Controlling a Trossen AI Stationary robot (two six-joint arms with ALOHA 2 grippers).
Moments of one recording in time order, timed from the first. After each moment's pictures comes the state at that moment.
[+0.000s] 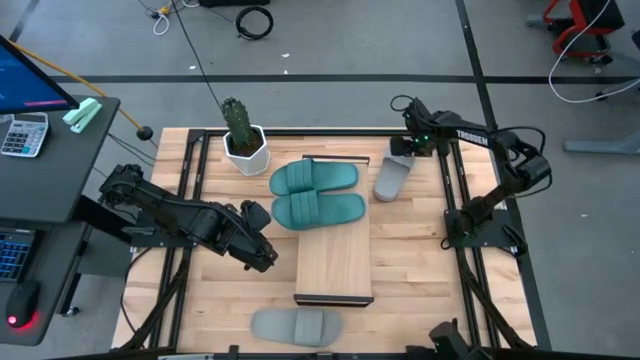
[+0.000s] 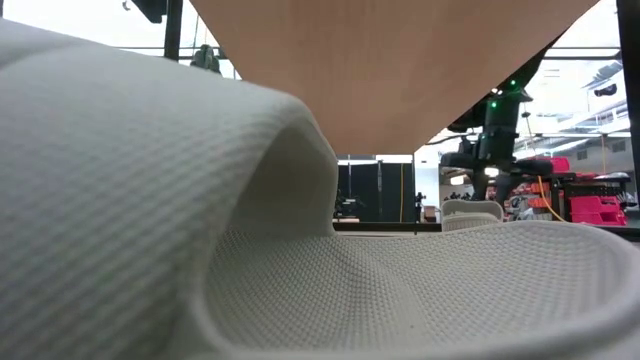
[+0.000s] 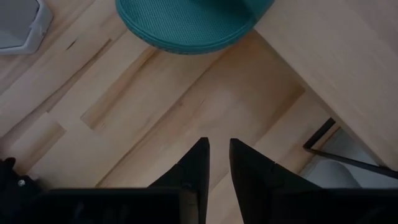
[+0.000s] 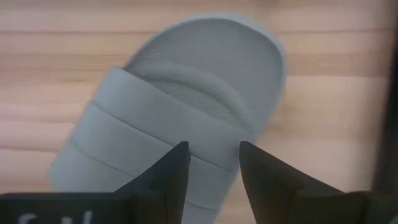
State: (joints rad) left arm -0.45 1.53 1.56 -1.37 -0.35 -1.19; right arm -1.00 1.55 0.92 -0.70 0.00 0.58
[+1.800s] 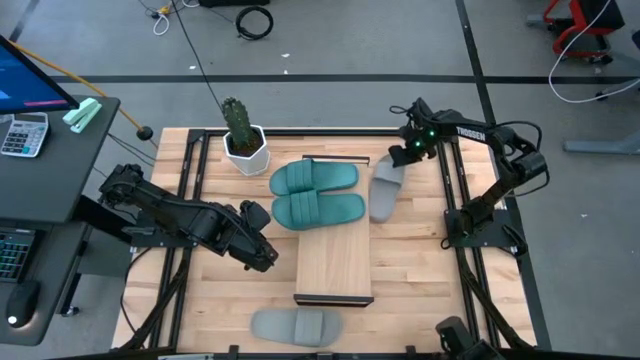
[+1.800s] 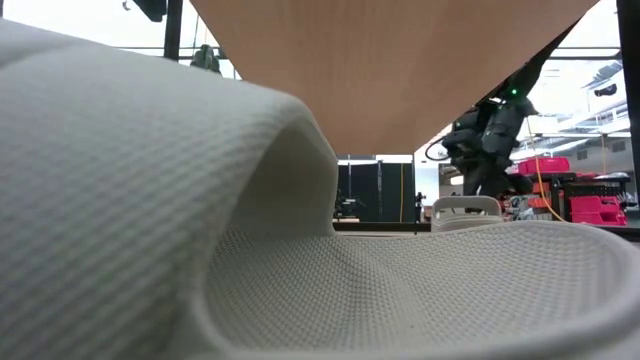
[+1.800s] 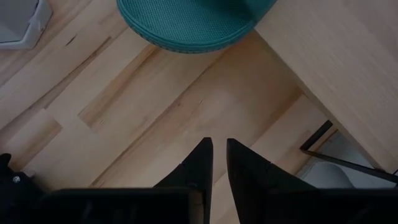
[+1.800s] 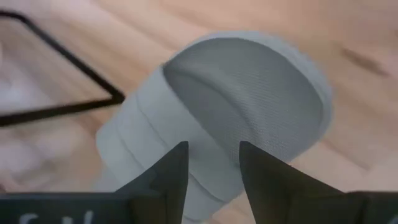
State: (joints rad) left arm -0.45 1.53 1.56 -1.37 -0.35 -1.22; right arm -1.07 1.60 0.92 -0.74 -0.50 0.12
